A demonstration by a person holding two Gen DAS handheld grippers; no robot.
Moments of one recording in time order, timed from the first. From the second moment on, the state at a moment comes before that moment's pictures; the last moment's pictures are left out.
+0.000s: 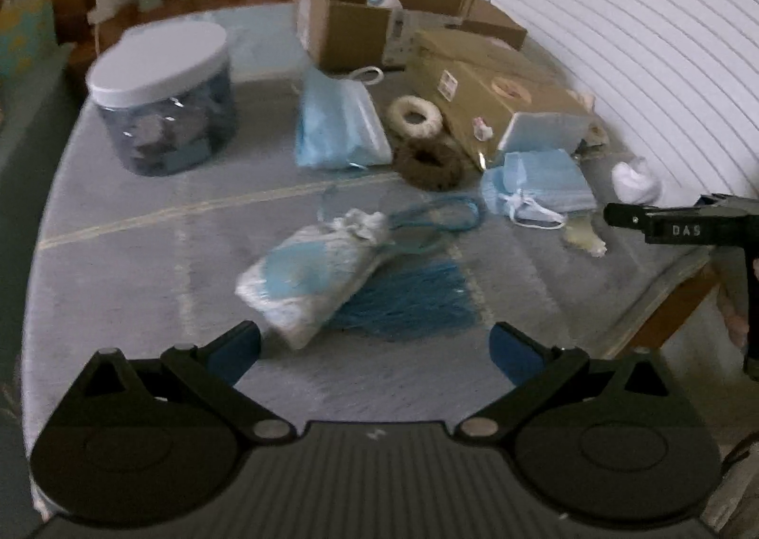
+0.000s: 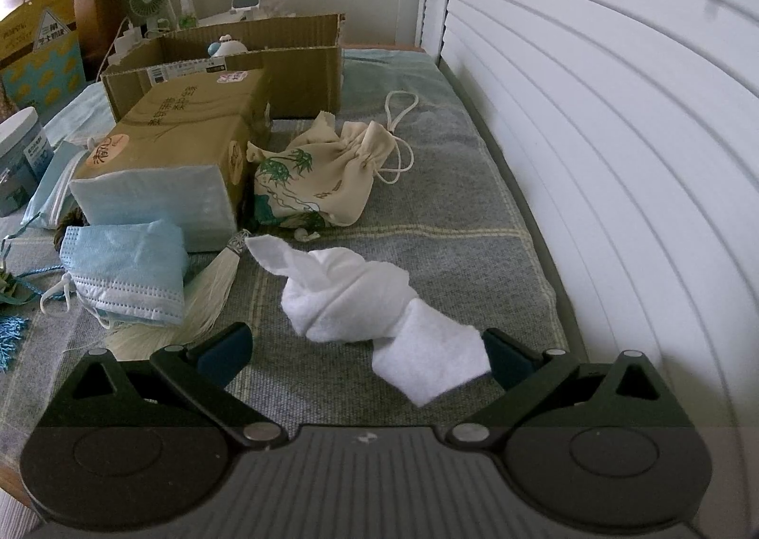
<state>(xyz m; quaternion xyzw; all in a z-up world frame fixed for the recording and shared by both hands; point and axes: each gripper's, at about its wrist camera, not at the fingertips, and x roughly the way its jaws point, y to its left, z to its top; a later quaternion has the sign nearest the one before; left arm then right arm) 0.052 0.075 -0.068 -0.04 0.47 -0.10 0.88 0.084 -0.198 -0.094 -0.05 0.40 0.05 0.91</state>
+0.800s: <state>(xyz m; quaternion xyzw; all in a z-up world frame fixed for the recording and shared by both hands) 0.089 0.065 -0.071 -0.02 0.43 -0.02 0.90 0.086 -0.198 -0.095 -0.05 0.39 0.06 0.92</state>
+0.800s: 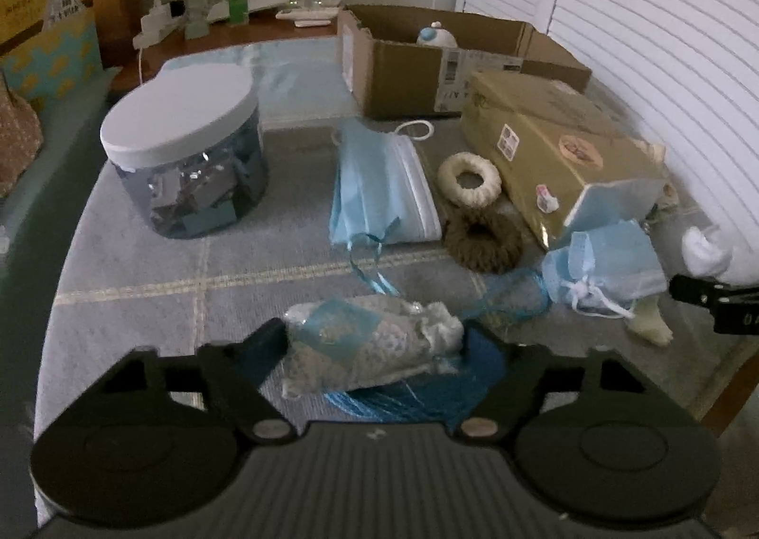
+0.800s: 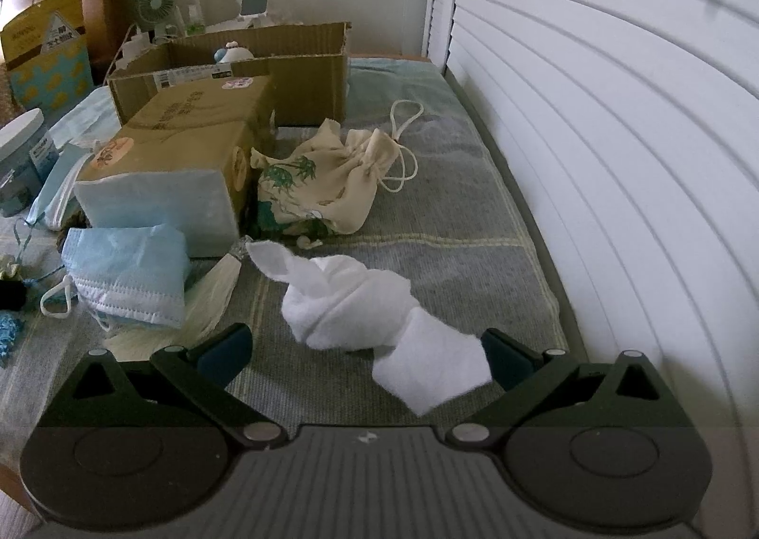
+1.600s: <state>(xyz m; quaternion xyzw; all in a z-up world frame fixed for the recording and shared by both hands) 0.089 0.068 -0.068 0.01 0.44 -0.04 0.90 0.087 -0.187 -0.074 -0.08 0.40 0.07 0.91</state>
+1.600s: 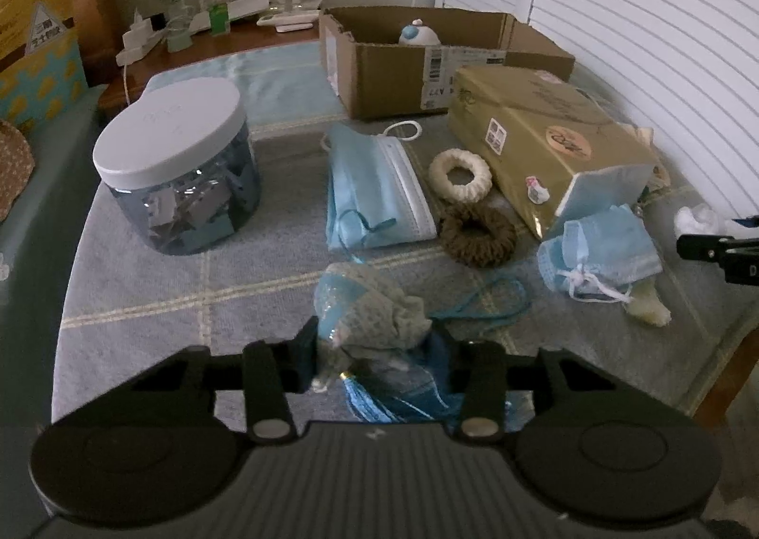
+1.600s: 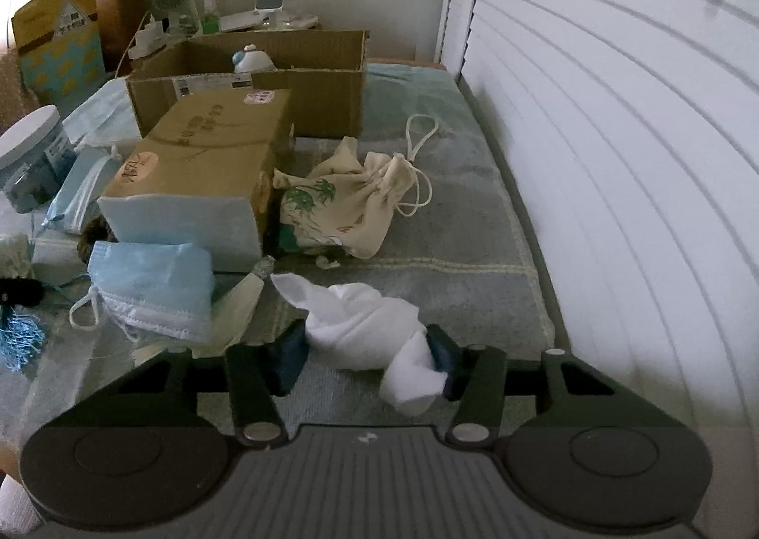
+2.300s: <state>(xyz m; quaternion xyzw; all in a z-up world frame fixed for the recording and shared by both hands) 0.101 0.057 0.022 0.07 0.37 -0.13 0.92 0.066 -0.173 -0.018 -0.08 0.34 0.12 0.93</state>
